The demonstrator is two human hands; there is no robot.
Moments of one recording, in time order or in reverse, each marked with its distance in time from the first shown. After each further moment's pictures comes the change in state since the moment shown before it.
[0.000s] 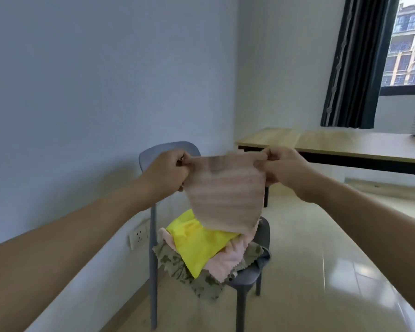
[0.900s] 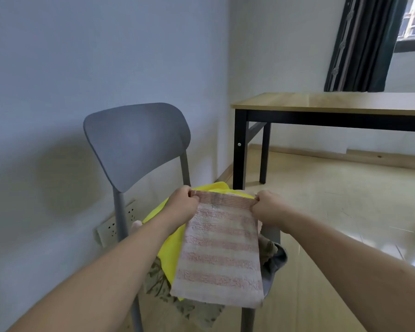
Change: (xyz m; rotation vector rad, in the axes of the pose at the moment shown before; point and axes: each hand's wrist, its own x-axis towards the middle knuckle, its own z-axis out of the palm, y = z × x) left_hand 0.098 -0.199 0.170 0.074 -0.122 -0.354; right_hand 0.097 0.212 0.082 -0.565 -0.115 0.452
